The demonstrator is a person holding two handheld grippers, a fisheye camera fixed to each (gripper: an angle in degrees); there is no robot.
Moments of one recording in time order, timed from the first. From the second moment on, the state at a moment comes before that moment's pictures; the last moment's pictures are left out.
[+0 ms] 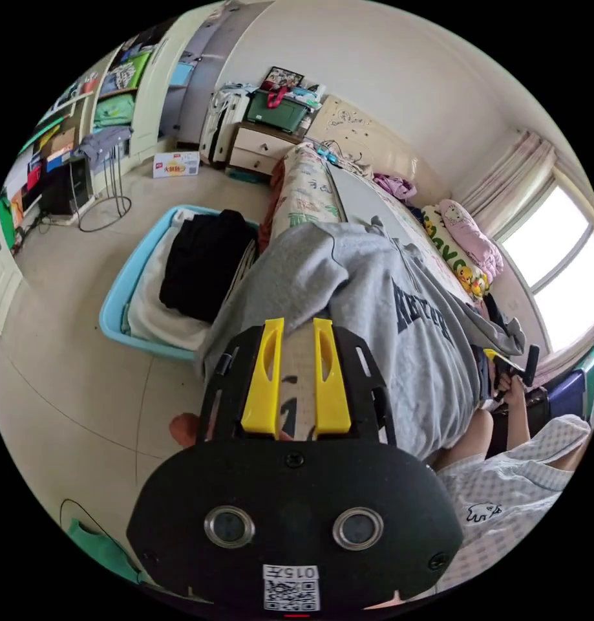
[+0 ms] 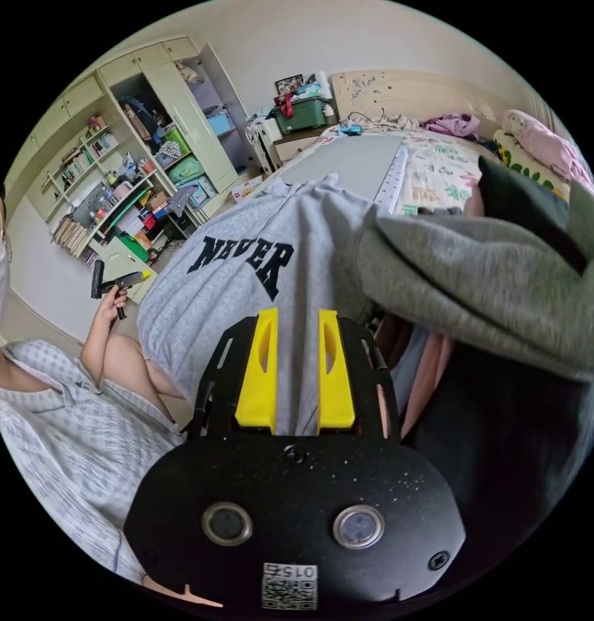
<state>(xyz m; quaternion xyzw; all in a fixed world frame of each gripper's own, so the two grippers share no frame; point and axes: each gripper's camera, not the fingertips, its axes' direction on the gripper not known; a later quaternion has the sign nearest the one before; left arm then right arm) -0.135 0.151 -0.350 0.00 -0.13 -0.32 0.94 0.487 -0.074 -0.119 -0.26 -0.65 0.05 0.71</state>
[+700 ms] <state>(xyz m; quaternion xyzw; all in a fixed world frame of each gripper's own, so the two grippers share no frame) -0.047 0.161 -0.364 -0.15 -0.09 -0.25 0.95 0.531 0.036 -0.078 -0.36 -0.67 0.05 0.64</state>
